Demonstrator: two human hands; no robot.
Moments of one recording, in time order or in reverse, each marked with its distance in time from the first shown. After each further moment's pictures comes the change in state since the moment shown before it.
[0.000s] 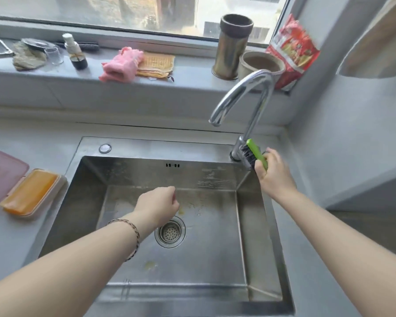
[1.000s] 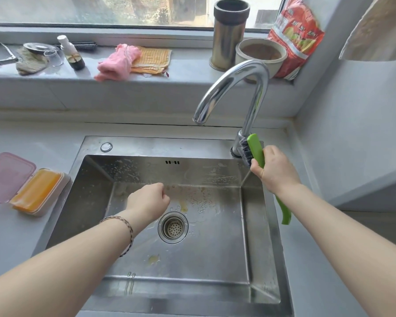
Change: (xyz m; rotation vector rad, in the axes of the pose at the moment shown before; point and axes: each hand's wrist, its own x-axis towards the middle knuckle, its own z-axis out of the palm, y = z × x) left_hand 0.008 0.006 0.001 0.004 -0.017 -0.212; right_hand 0.021 0.023 0.001 -0.140 0.029 -0.165
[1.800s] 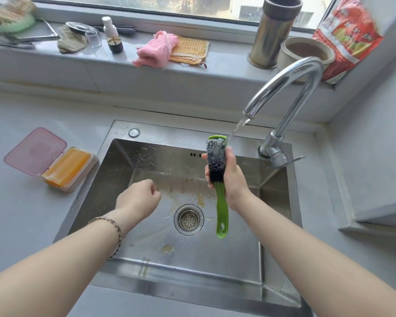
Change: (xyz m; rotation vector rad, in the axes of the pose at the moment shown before) left_hand -0.019 -0.081 0.000 -0.190 0.036 -0.186; right_hand -0.035 -0.161 0.042 1.494 -0.439 0.300
